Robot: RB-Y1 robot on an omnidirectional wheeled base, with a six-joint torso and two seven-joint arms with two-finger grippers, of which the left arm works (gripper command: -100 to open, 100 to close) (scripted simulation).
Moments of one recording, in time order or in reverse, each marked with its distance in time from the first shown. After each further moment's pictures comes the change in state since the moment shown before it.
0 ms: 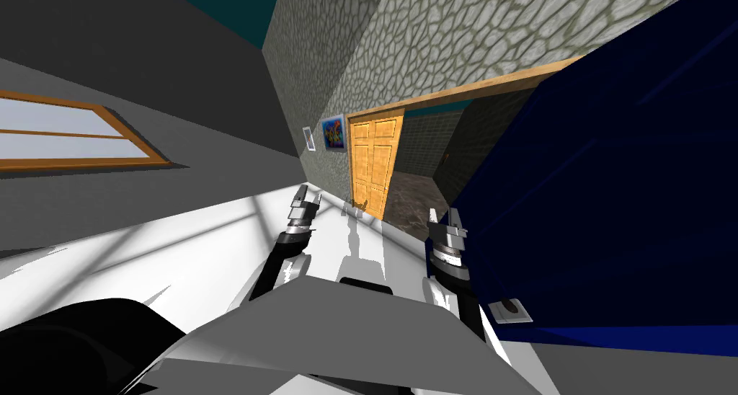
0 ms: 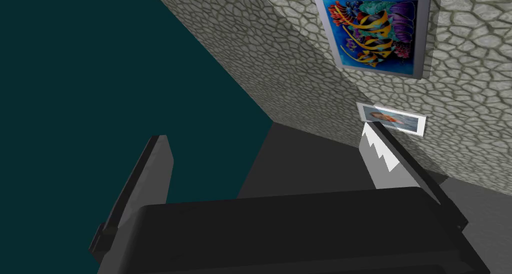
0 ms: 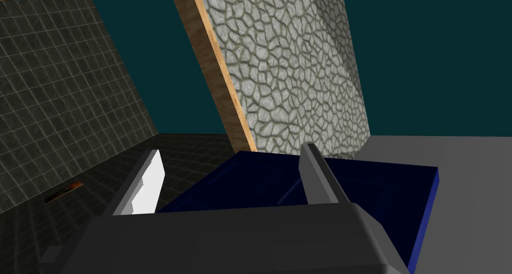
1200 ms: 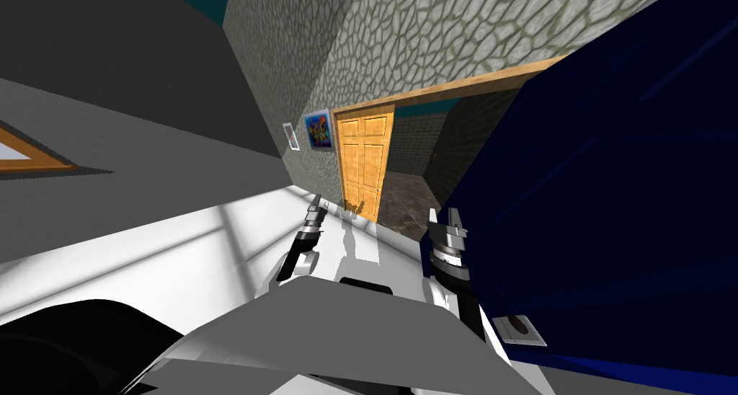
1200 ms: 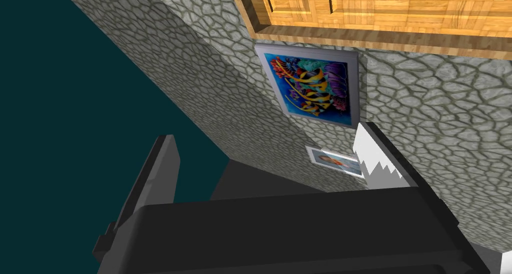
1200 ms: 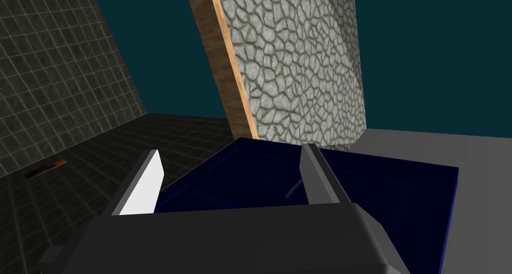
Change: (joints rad) arm -0.115 0.042 0.002 0.291 0.036 -0.072 -0.009
